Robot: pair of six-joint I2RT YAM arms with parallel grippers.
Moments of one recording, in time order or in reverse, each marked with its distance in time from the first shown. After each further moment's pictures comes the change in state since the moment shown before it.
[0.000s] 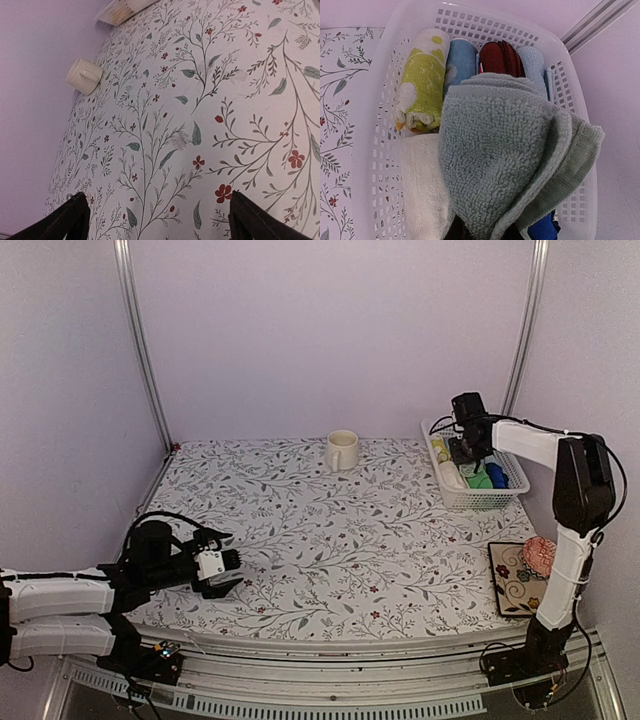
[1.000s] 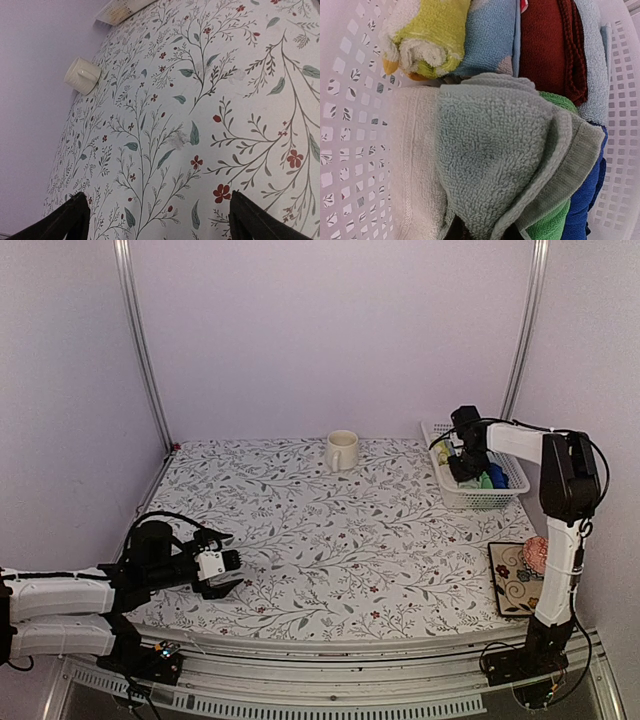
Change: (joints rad) left arm 0.001 0.006 0.000 0.000 0.005 0.000; right arm -0.054 0.159 0.094 -0.186 -0.127 -0.030
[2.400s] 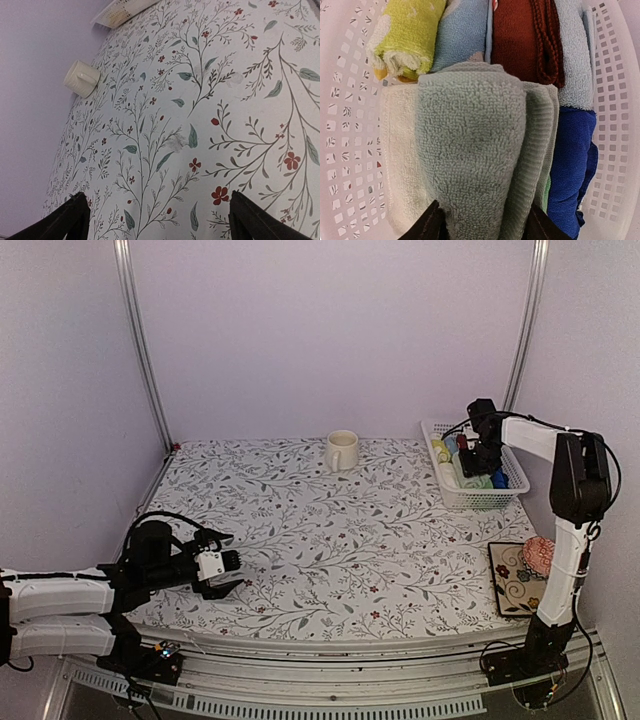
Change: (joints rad) left arm 0.000 -0.006 0.000 -0.002 0.015 0.000; right arm -0.072 -0.058 0.011 -0.062 -0.123 0.042
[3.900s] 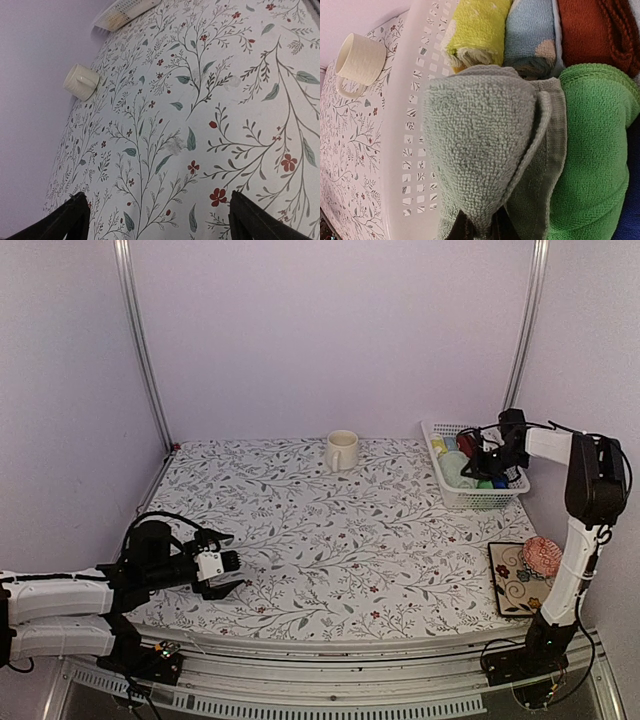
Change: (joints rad) left arm 0.000 -0.013 0.000 -0.008 0.014 0.000; right arm -0.162 -0.063 -0.153 0.149 -0.661 0.119
